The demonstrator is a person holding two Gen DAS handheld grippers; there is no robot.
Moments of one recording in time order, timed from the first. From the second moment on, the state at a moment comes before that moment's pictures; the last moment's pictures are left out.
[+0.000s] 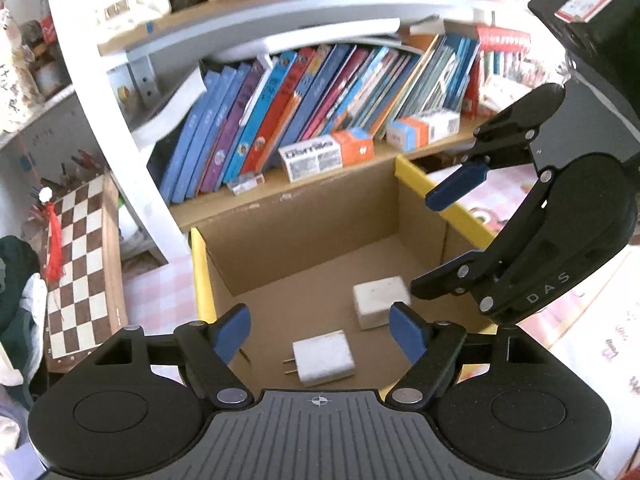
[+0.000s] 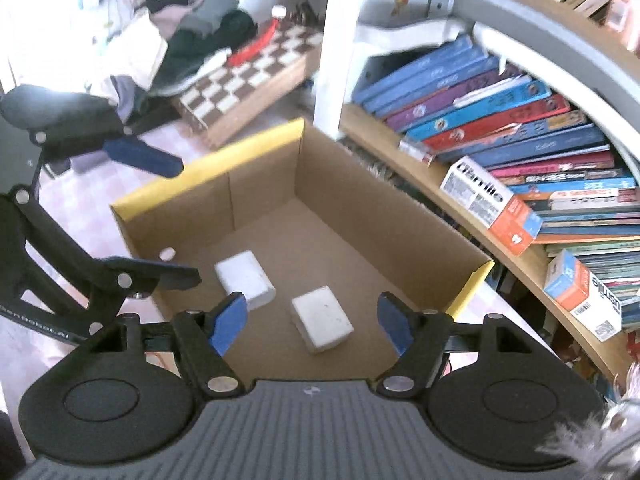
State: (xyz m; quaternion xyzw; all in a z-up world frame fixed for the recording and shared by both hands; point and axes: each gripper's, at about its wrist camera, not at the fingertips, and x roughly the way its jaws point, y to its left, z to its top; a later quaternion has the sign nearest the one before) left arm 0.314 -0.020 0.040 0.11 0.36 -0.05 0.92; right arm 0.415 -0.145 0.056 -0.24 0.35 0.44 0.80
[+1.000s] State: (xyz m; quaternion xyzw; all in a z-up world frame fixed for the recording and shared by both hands) left arm 0.163 -0.005 0.071 0.09 0.27 -0.05 0.96; right arm 0.240 -0.194 0.091 -0.11 0.28 0.29 0.91
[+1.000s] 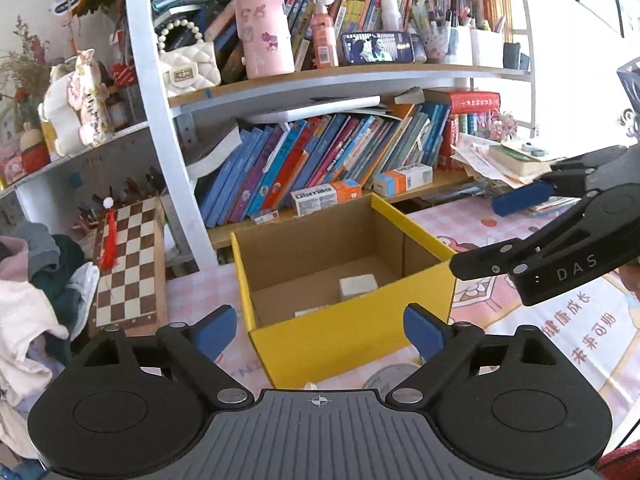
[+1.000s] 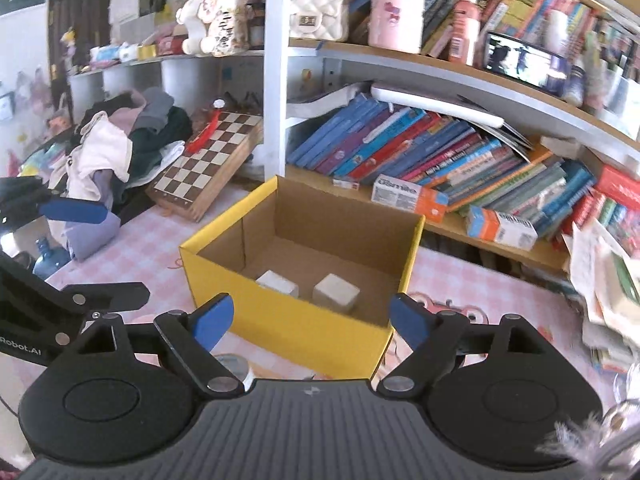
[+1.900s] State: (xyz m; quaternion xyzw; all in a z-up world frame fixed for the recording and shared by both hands) left arm 0.065 0.033 0.032 0.07 0.30 -0.02 0.95; right arm 0.110 -0.192 0.032 -0.11 0.29 0.17 0.93
